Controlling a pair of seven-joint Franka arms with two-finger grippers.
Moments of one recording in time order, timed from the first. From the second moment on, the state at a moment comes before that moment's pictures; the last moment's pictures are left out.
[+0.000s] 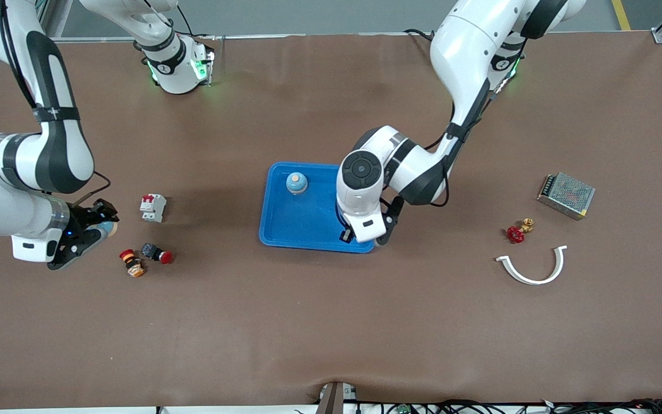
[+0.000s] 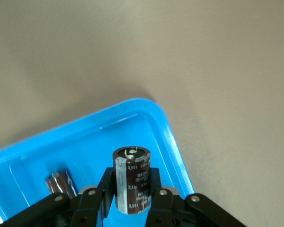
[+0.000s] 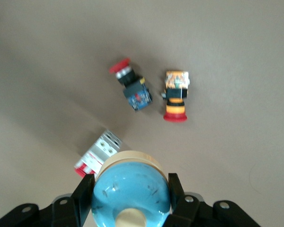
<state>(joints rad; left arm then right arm) -0.65 0.76 -0.05 -1.31 0.03 2.09 -1.73 0.01 0.37 -0.10 -1.77 0.01 1.94 -0.77</state>
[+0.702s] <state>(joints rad) -0.58 0.62 -0.05 -1.51 0.13 2.09 -1.10 -0.14 0.38 -0.10 -2.07 0.01 2.35 -1.06</state>
